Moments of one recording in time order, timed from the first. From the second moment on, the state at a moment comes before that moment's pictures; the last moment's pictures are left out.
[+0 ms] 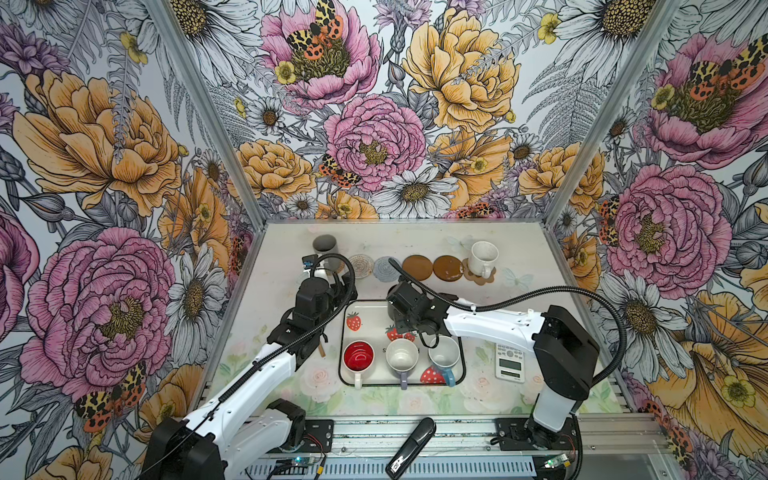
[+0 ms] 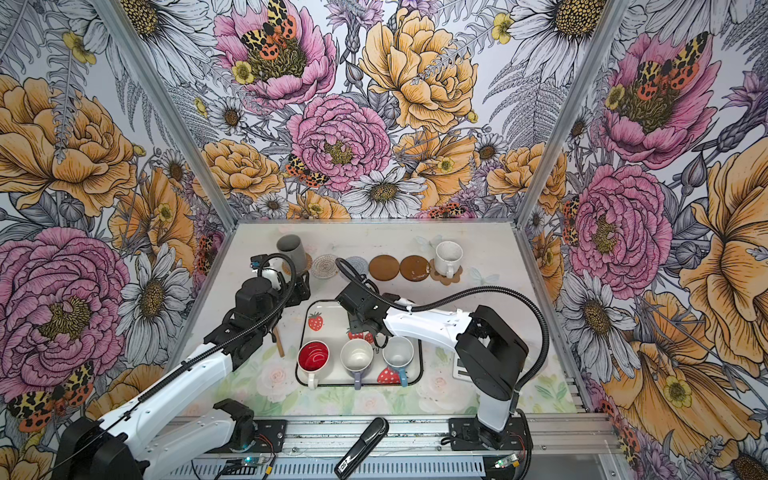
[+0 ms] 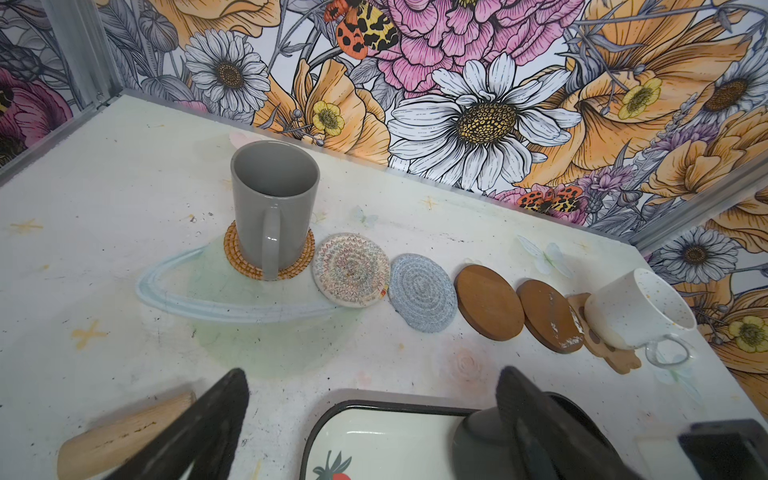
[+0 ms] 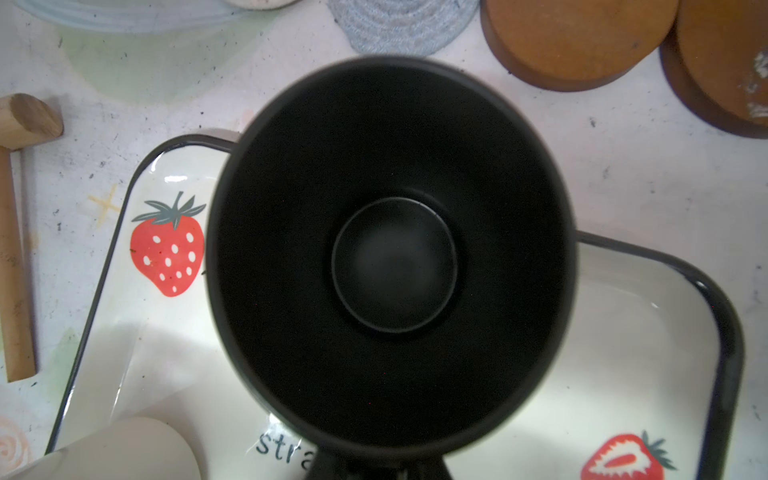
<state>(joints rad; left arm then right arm) -0.41 0.99 0.61 0.03 -0.28 -0.45 0.92 1.77 1.24 -0.55 0.24 0.63</state>
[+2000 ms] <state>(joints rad) -0.41 1.06 0.61 0.03 -0.28 -0.45 0.71 1.57 1.15 -0.57 0.29 0.56</state>
